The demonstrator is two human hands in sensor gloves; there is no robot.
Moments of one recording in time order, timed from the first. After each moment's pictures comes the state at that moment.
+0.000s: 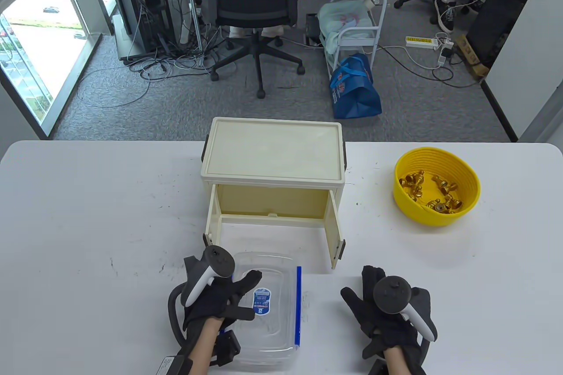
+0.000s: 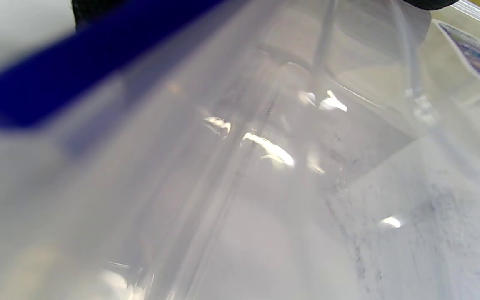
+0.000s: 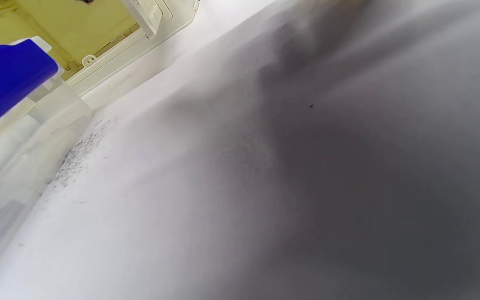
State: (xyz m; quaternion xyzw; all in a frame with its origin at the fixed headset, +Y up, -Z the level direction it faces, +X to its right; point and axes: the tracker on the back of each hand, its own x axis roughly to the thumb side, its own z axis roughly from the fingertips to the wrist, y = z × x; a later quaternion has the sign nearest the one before) left_hand -0.162 -0.735 -0.315 -0.29 0.13 0.18 0.93; right_hand 0.196 -0.769 -0.272 -0.02 0.21 0.94 0.27
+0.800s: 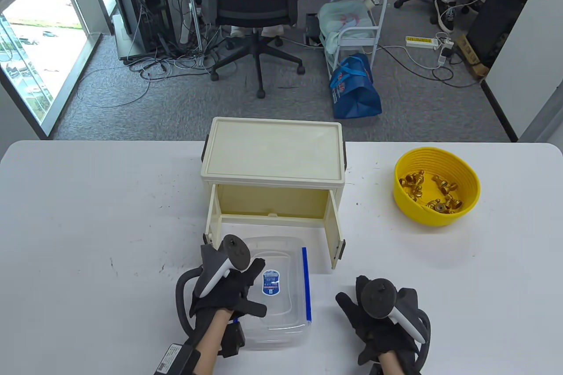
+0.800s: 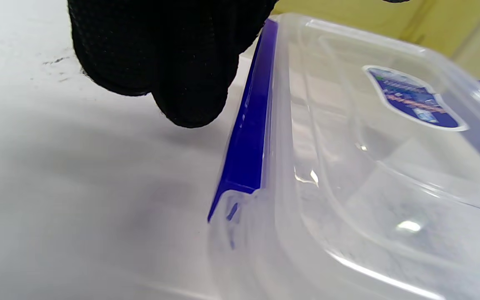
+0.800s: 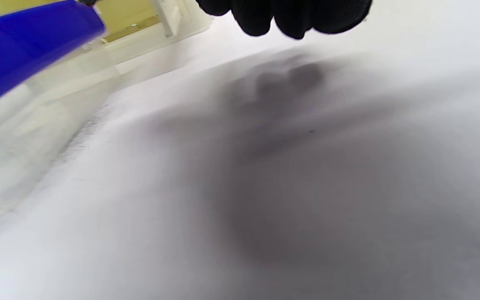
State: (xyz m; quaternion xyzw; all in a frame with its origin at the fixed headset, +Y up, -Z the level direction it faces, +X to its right) left_hand -0.146 -0.688 -0.306 -0.23 0.06 0.11 0.96; right_hand 0.170 -0.747 -0.261 0.01 0.19 0.96 0.19
